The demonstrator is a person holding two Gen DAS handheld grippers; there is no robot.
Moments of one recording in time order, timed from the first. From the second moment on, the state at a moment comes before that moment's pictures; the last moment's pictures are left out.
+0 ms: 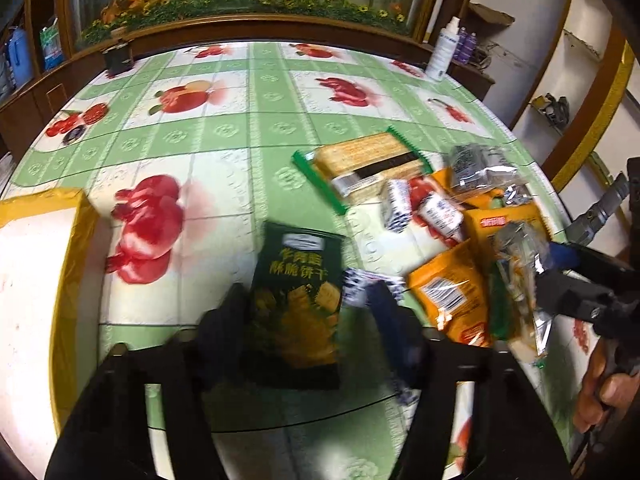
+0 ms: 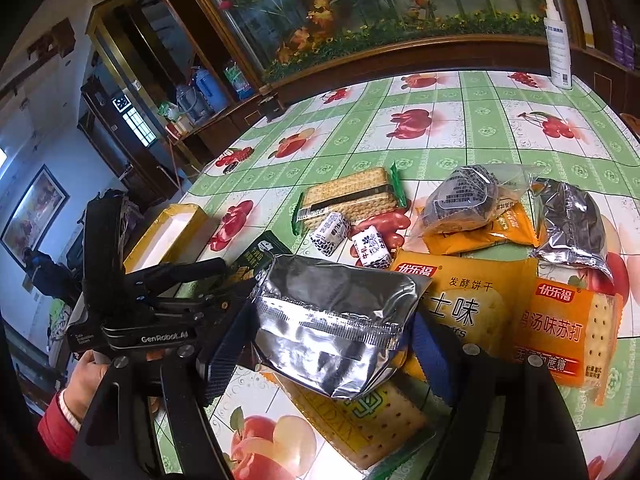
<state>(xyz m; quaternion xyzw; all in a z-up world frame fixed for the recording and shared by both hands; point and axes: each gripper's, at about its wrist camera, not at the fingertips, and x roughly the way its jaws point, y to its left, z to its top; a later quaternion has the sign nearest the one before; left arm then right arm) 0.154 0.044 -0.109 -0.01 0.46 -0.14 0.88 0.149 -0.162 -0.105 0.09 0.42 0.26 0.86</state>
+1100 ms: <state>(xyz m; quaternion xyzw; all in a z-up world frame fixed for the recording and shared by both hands) 0.143 0.016 -0.107 0.01 0.47 -0.06 0.88 0.115 -0.182 -0.087 0.10 0.40 0.26 0.88</state>
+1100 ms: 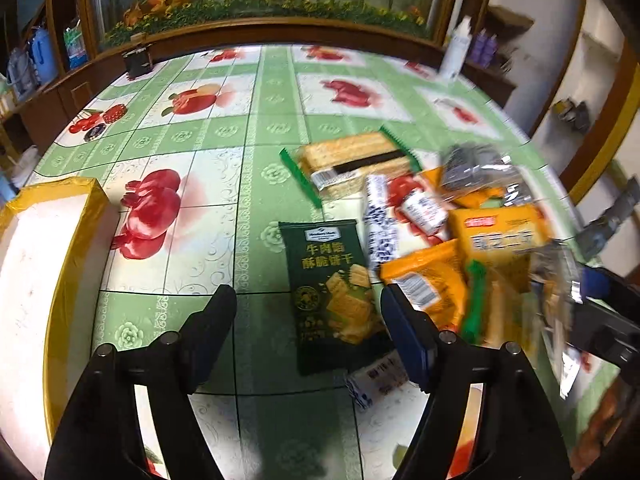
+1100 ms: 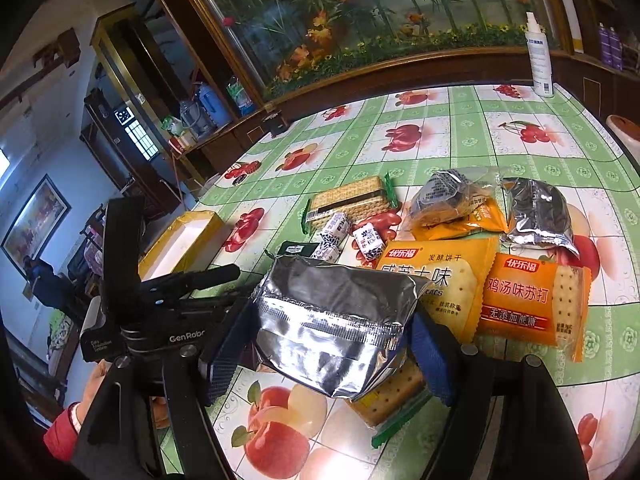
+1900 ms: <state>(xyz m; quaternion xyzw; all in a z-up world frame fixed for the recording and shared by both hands) 0.051 0.087 -0.044 -0.03 0.37 0.00 0.93 0.100 -0.160 -0.071 0.07 0.37 0.27 0.88</state>
